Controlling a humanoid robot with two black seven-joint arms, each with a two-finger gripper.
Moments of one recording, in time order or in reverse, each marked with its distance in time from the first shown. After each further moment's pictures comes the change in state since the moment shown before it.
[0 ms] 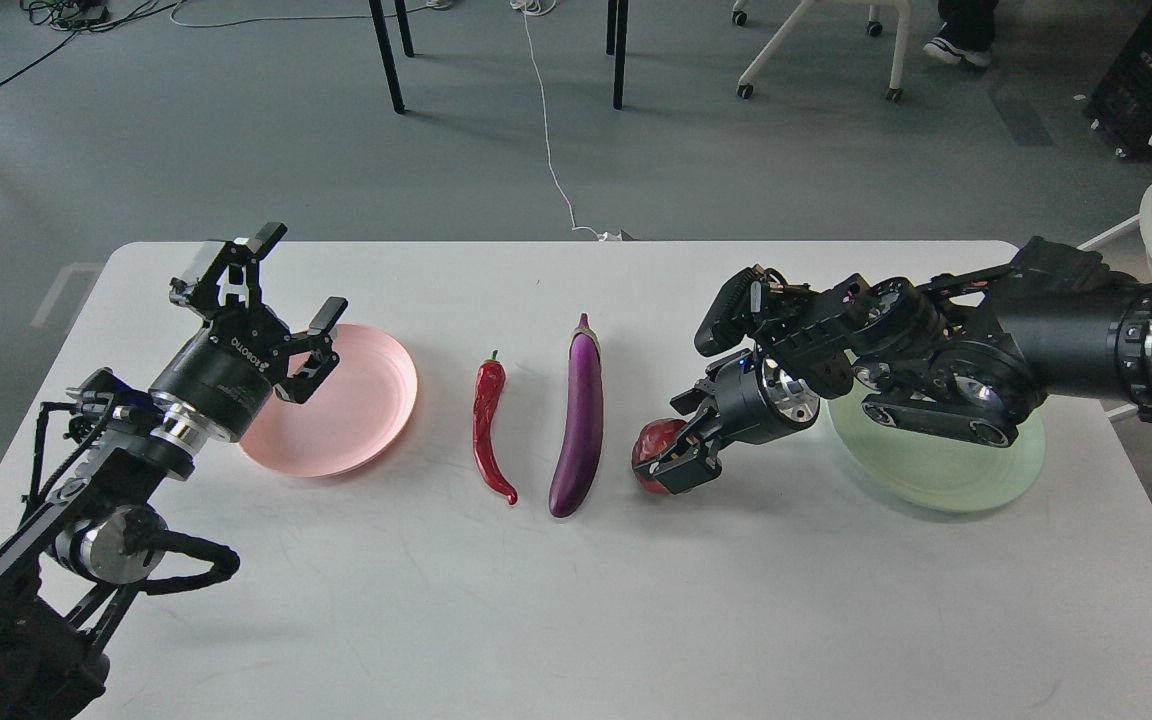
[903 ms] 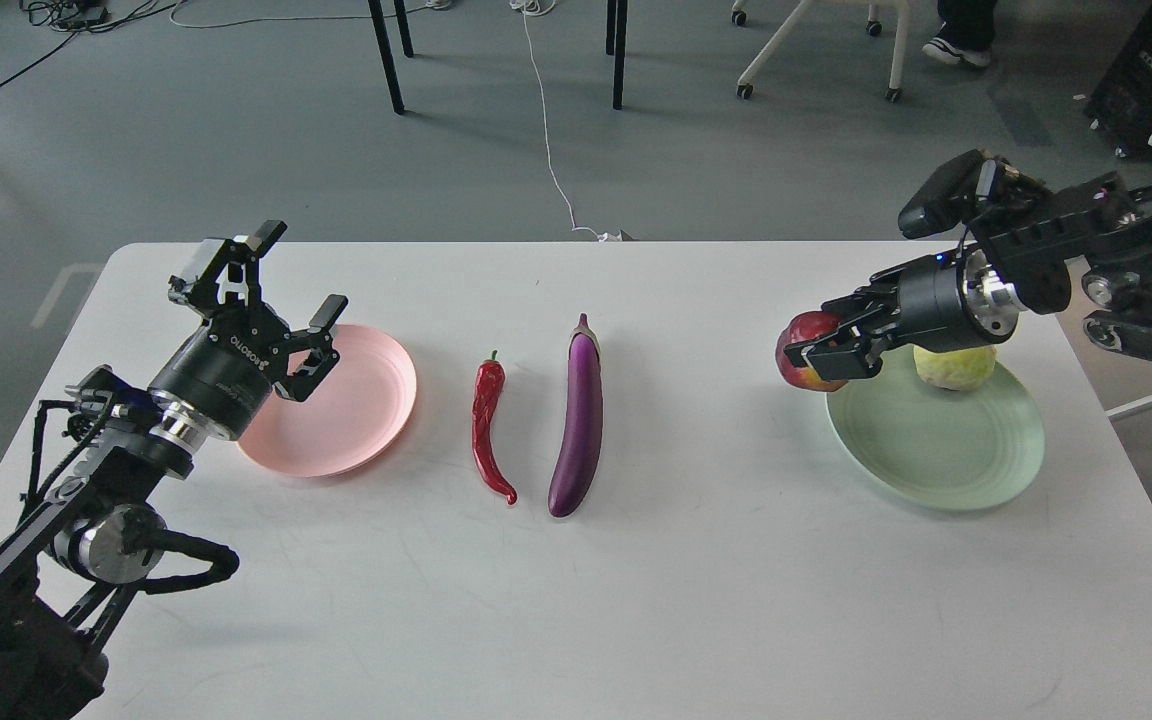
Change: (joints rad) left arm 0.002 0.002 0.005 -0.014 0.002 0.003 0.001; right arm 0.162 -0.493 -0.038 0.172 -0.098 0.005 0.000
